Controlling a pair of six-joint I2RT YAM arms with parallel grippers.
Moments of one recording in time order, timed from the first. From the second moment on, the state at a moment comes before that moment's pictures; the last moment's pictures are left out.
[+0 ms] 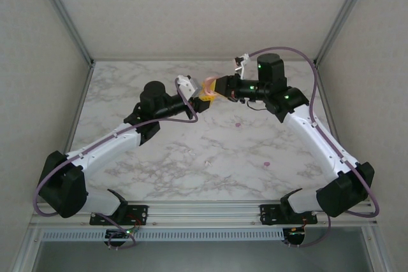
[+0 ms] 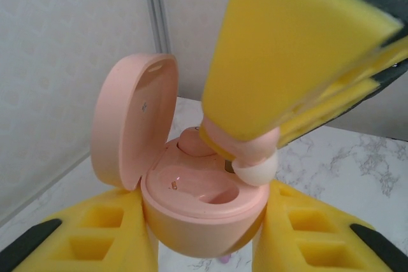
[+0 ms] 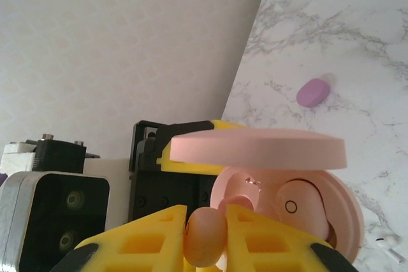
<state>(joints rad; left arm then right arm) -0.64 1.38 0.98 0.34 0.53 0.12 0.49 1.38 1.39 -0.43 -0.73 0.79</state>
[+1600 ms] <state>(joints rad) -0.65 1.41 0.99 0.32 0.53 0.07 0.58 1.42 1.49 -0.59 -0.46 0.64</state>
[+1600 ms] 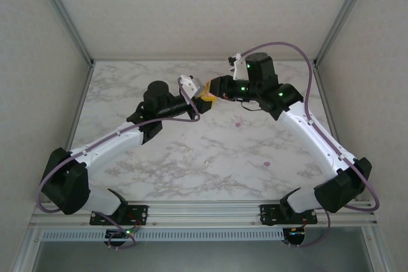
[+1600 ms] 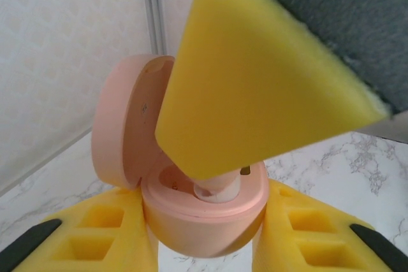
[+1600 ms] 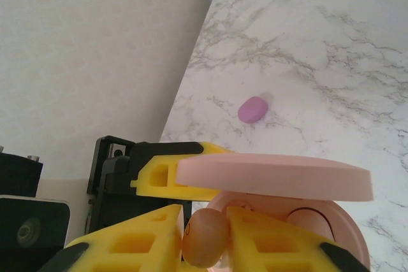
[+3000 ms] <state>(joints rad) -0.66 1.40 0.99 0.33 0.52 0.10 0.58 1.26 1.53 -0.70 -0.28 0.58</state>
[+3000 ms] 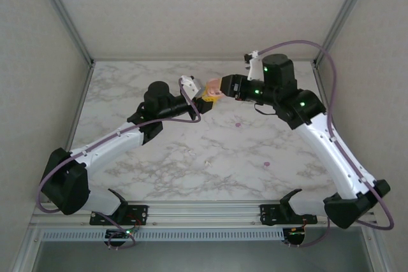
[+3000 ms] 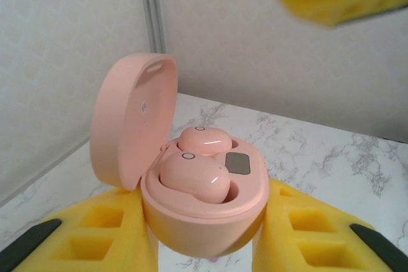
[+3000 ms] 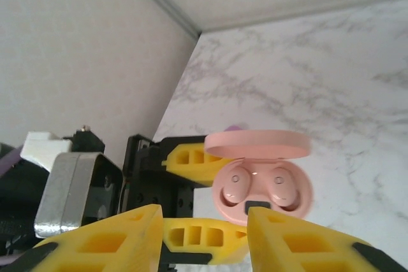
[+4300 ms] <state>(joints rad) -0.66 1.35 1.01 0.32 0.56 0.04 0.34 1.36 1.32 -0.44 -0.87 0.88</state>
